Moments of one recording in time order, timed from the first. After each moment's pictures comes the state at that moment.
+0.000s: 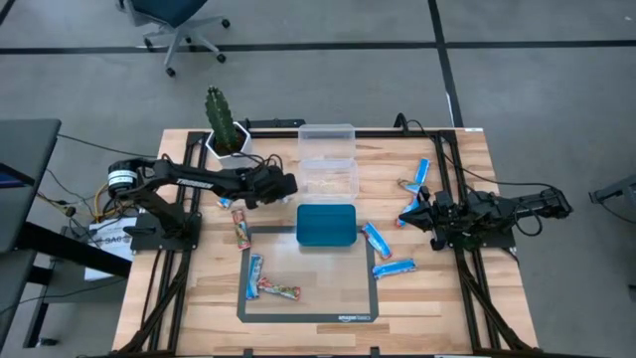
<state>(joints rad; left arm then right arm) 0.28 1.53 0.72 -0.14 -0.17 -1.45 0.19 0.01 0.01 0.04 0.11 0.29</state>
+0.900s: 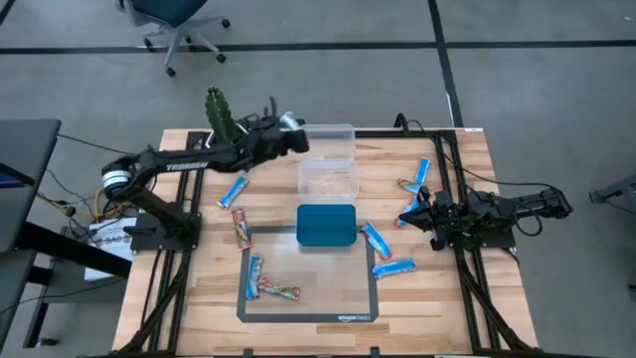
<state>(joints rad) 0.43 1.52 1.05 0.04 -0.31 -0.87 0.19 0.01 0.01 0.04 0.11 0.29</state>
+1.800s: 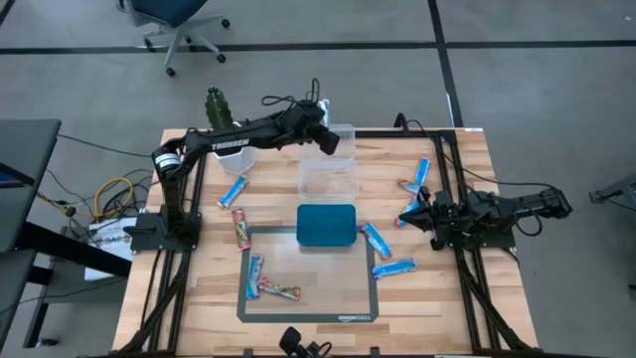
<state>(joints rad) 0.48 1.90 1.54 -0.27 -0.22 -0.29 0.19 0.01 0.01 0.04 0.11 0.29</state>
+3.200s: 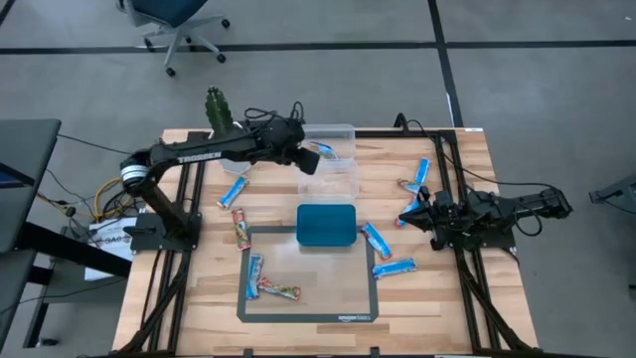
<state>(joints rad) 0.37 1.61 1.34 -0.59 -0.17 -0.63 0.19 0.01 0.01 0.04 0.11 0.29</state>
